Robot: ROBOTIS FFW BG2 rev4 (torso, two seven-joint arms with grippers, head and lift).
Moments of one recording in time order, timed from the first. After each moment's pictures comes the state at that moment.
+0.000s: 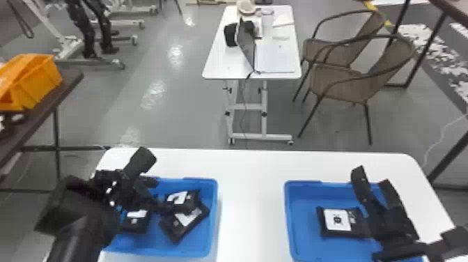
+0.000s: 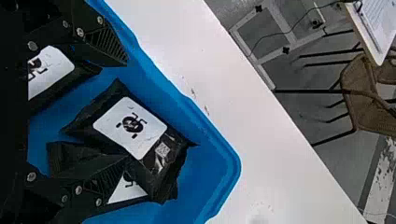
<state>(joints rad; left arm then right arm) -0.20 0.16 0.20 -1.23 -0.77 0.32 -1.02 0.25 0.00 -0.02 -1.45 -0.69 -0.33 0.33</state>
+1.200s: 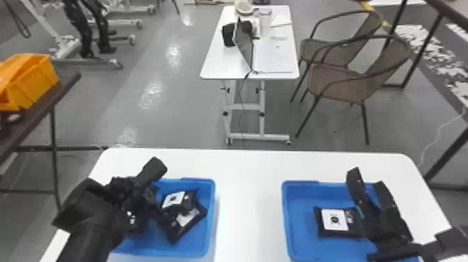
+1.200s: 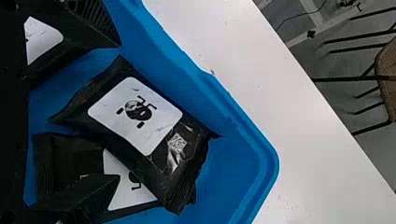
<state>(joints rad) -0.31 0.15 0.18 -0.94 -0.82 0.23 -0.91 0.25 0.00 -0.02 -1.44 -0.72 -0.32 0.35</state>
